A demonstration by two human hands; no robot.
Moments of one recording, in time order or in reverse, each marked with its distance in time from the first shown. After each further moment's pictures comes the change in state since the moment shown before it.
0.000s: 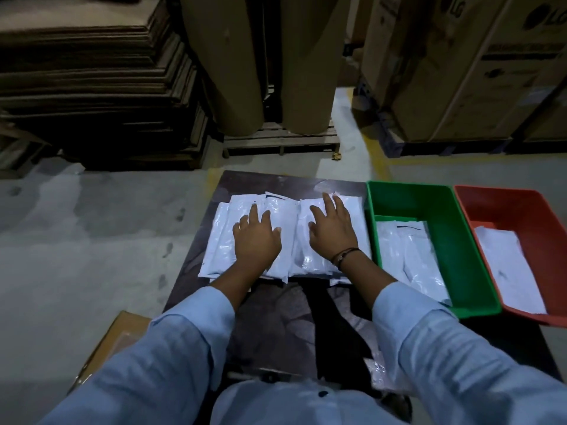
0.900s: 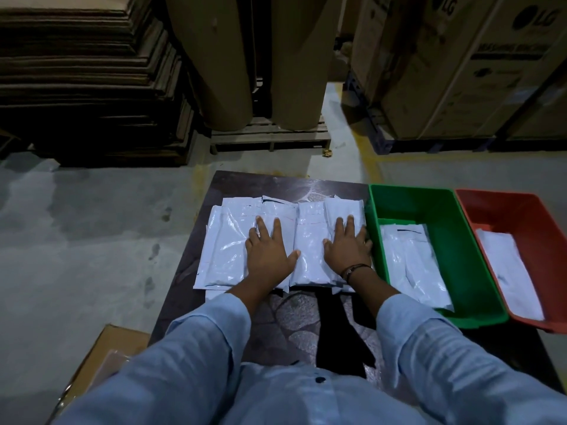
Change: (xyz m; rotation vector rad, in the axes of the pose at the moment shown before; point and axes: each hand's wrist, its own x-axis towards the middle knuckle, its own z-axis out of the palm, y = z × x) left_hand 0.013 0.002 0.049 0.008 -0.157 0.061; right_hand -0.001 0.027 0.040 -0.057 -0.290 0.410
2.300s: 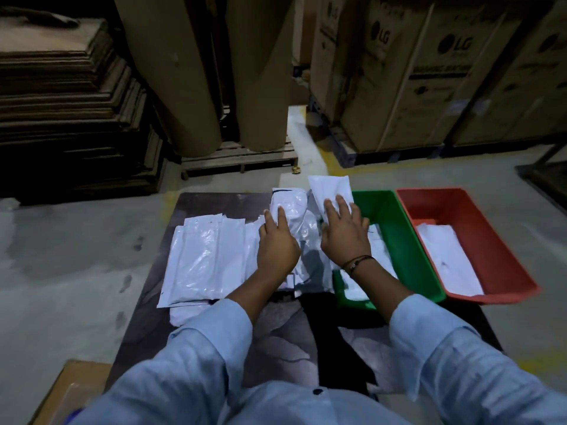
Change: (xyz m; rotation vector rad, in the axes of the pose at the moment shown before) left_hand -0.020 0.122 -0.044 -0.351 0.109 0.101; right_hand -0.038 0.066 -0.091 -0.004 0.345 -0.105
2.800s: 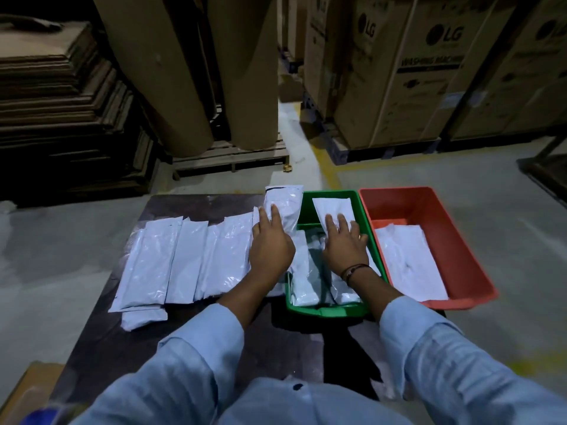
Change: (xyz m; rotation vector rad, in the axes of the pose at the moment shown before) left_hand -0.002 0.097 0.057 0.062 0.038 -0.014; right_hand 0.006 0.136 0.027 -0.033 -0.196 0.069
